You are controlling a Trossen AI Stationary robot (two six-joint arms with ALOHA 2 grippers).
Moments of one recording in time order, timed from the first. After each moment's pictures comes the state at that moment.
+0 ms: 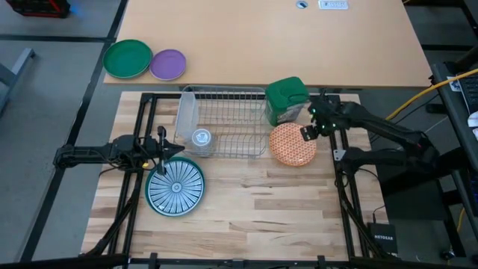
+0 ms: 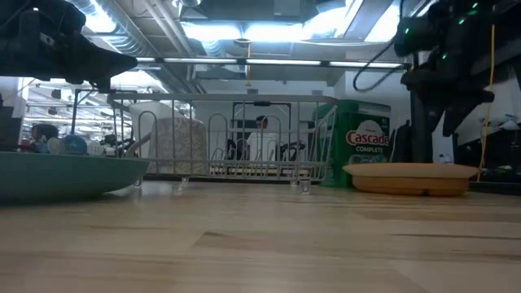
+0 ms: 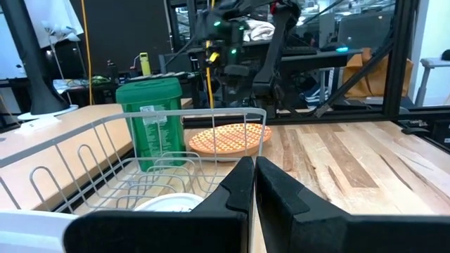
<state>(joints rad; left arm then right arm) 0.02 0.00 0.01 0.04 -0.14 0.10 -0.67 1.04 0.82 -1.09 -0.01 0.52</state>
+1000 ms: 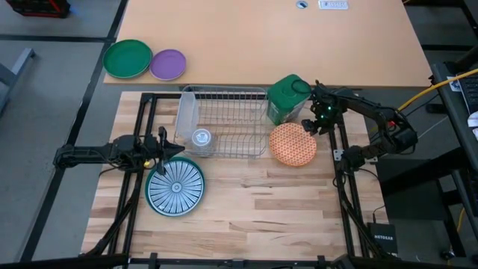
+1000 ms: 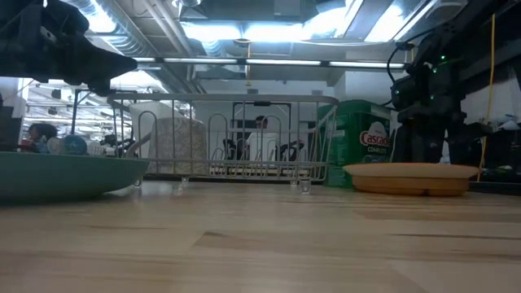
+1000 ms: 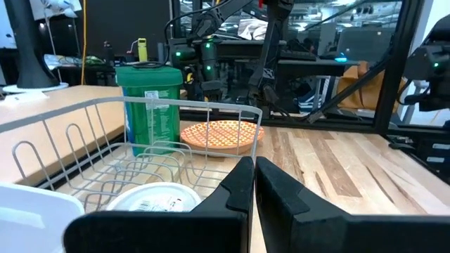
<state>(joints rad) 0.02 0.00 0.01 0.03 -0.14 -0.02 -1.05 1.38 0.82 -1.07 -0.24 0.26</state>
